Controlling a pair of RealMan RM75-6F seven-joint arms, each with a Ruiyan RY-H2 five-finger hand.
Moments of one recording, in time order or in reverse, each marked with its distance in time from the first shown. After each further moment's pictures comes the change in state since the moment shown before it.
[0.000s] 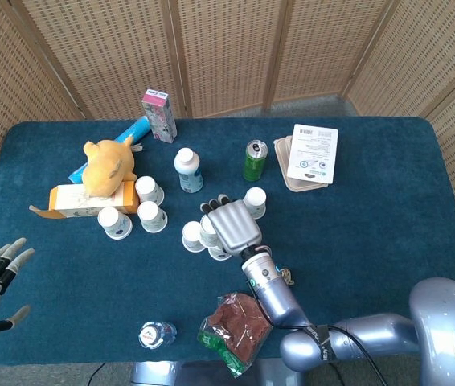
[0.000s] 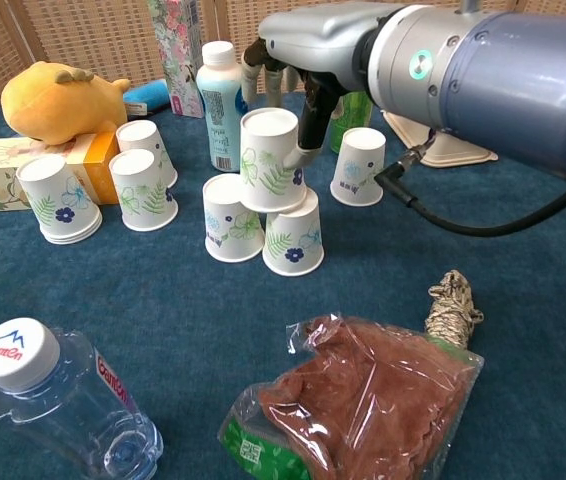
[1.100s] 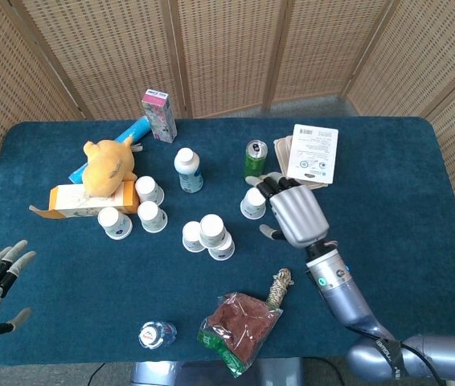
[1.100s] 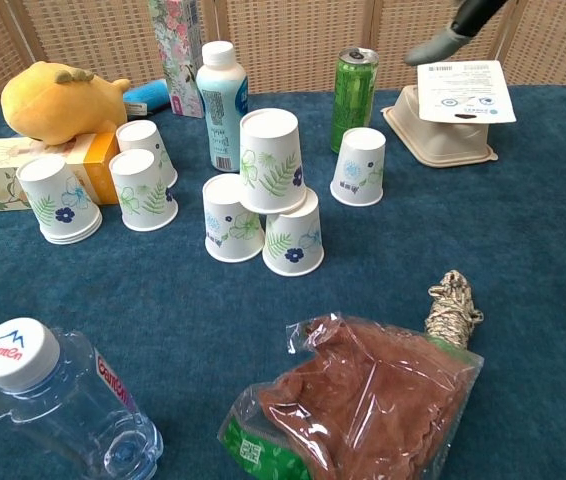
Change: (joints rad) left arm 0.012 -0.005 0.008 -0.006 0.018 0.012 0.021; right arm -0.278 0.314 -0.097 -0.074 -0.484 0.075 0.457
